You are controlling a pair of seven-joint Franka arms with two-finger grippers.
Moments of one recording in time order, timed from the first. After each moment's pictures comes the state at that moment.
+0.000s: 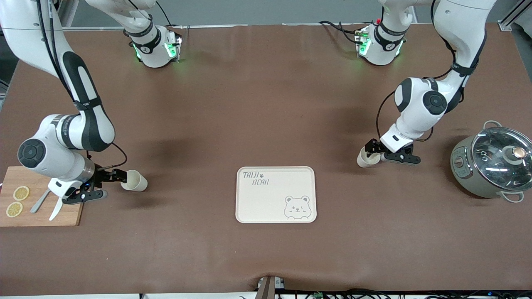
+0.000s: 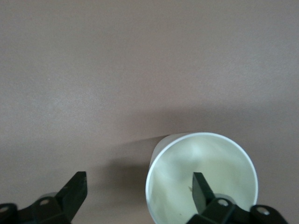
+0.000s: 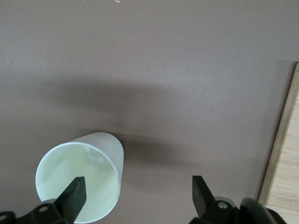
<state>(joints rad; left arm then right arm) 0.04 0.30 -0.21 -2.38 -0.05 2.82 0.04 -0.05 0.50 -0.02 -1.83 0.02 2.33 -0.27</state>
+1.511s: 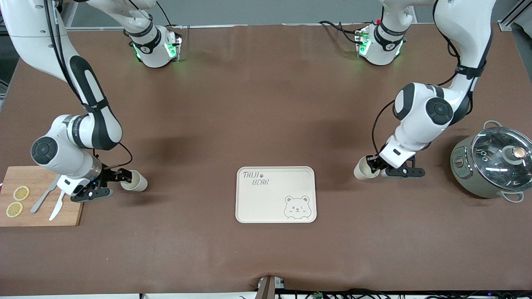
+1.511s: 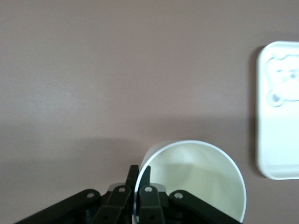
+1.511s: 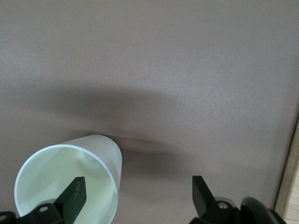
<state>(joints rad) -0.05 0.30 -0.21 -2.07 -0.05 2.55 -0.23 -0.04 0.51 -0.02 -1.91 0.02 2.46 -0.27</state>
